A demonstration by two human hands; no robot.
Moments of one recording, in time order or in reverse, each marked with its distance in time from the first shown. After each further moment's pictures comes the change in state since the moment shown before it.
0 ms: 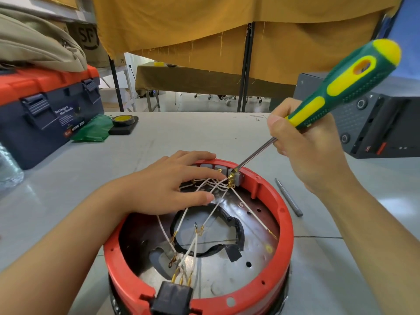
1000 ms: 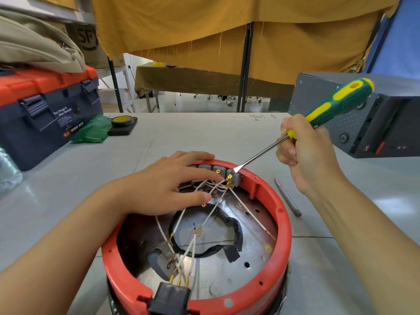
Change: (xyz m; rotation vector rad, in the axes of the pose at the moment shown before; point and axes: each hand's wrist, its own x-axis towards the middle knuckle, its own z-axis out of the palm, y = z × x) left_hand 0.002 -0.002 0.001 0.000 0.010 0.022; right_hand 0.004 0.031 -0.008 0.260 0.334 0.425
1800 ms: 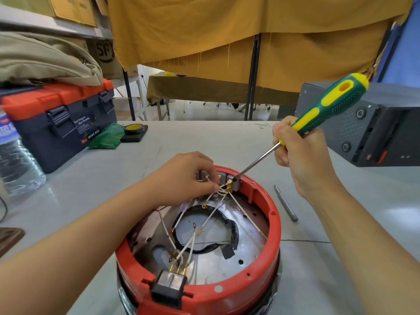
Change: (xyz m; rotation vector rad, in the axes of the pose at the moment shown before) left_hand 0.015 0.026 -0.003 -0.130 0.230 -0.184; right_hand -0.008 -0.016 0.001 -0.121 -0.169 -0.177
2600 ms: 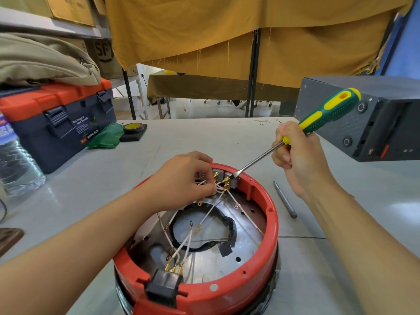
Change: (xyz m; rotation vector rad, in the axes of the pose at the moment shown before) left_hand -0.002 0.005 0.009 0.039 0.049 -0.004; right_hand 0.007 0.026 -0.009 0.206 0.084 0.157
